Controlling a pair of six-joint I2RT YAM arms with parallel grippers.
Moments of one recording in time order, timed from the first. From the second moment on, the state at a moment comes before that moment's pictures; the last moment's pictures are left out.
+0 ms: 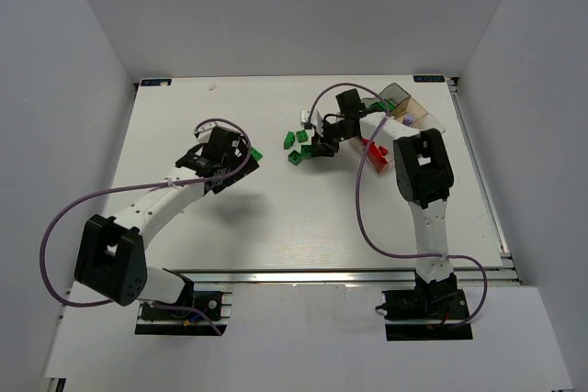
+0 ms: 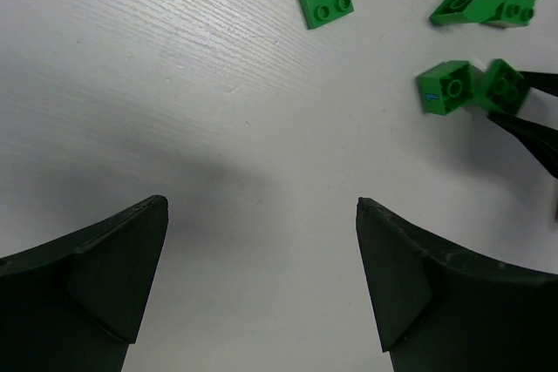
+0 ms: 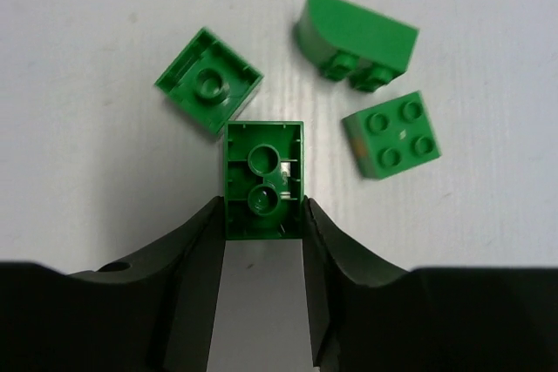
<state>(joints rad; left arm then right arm) -0.44 1.36 0.97 -0.50 -0.25 -0.89 0.39 2.27 1.71 -0.45 -0.77 -1.03</state>
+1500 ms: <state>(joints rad) -0.39 1.80 1.27 -0.45 -0.17 -0.81 0.02 2.17 1.78 -0.33 -0.66 -0.61</state>
